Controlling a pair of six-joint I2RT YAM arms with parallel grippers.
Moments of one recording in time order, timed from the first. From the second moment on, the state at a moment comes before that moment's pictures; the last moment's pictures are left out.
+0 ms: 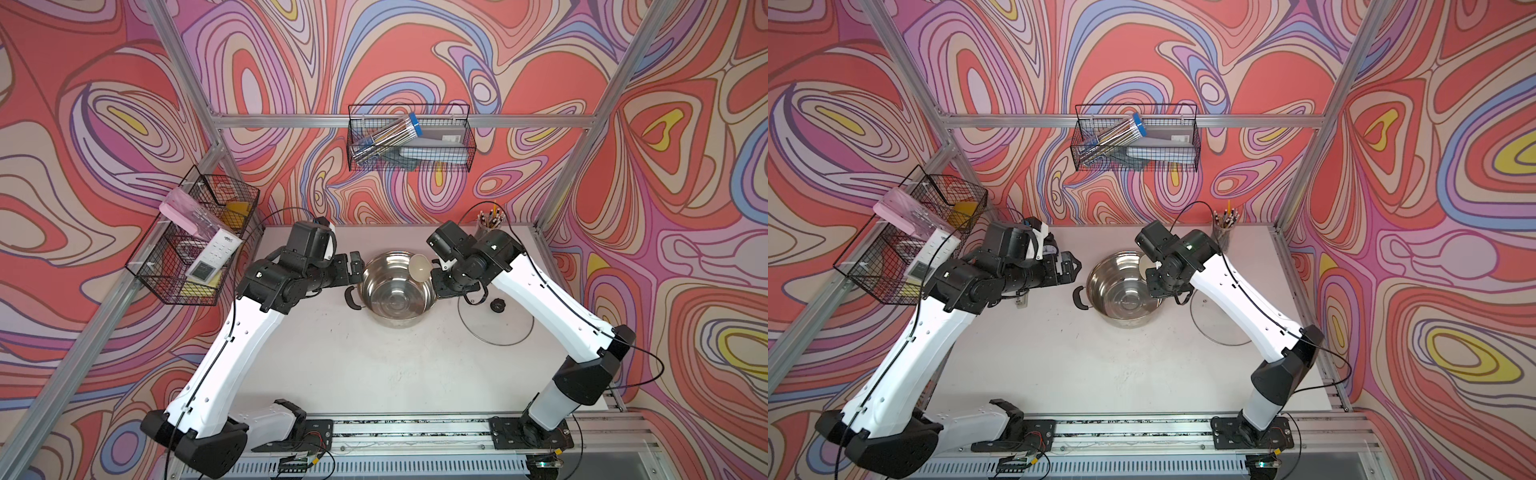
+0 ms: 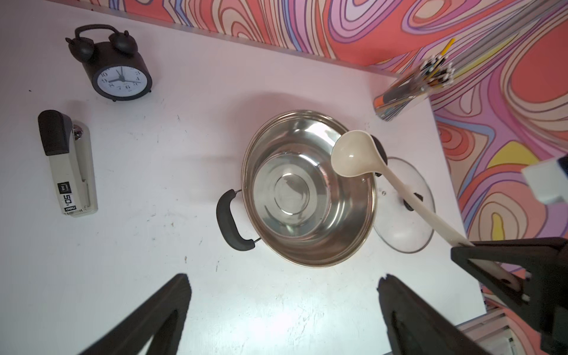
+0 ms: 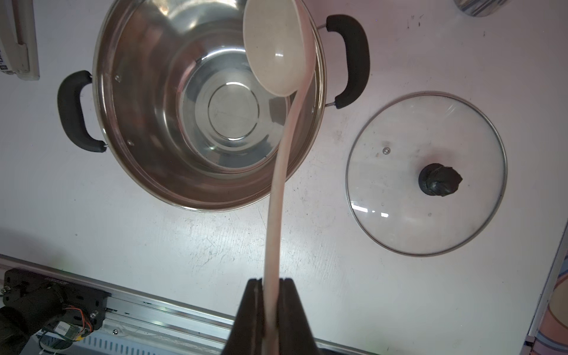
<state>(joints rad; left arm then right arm) -0.45 1.26 1.58 -1.10 -0.01 -0.47 0.73 1.69 1.92 -1.46 0.14 0.49</state>
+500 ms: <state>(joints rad) -0.45 1.13 1.39 -1.06 0.02 -0.56 0.75 1.90 1.99 -1.43 0.18 0.46</state>
